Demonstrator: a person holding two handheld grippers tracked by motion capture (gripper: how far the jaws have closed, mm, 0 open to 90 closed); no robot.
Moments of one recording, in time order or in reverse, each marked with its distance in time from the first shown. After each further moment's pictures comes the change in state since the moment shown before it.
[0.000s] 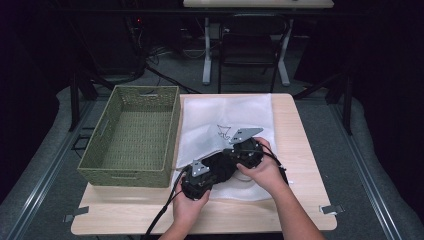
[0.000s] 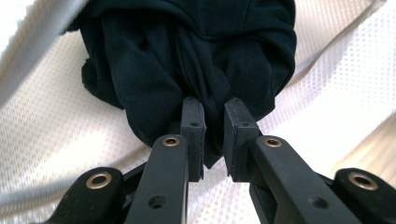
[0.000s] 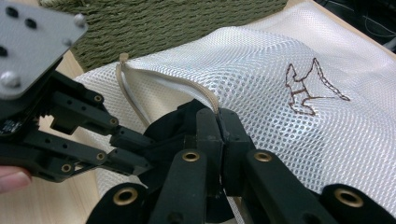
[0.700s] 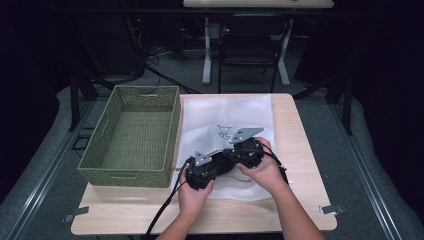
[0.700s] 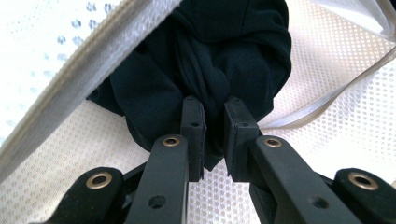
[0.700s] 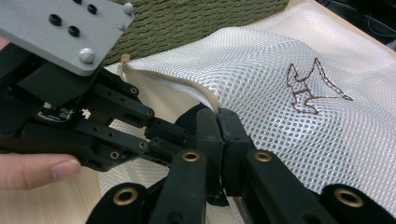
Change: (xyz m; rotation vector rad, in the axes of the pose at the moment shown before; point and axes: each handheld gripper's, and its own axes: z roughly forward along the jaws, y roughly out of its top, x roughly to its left) left arm 0.008 0.018 0.018 -0.025 0.012 -0.041; right arm -0.001 0.000 0.000 -0.003 0.010 0.008
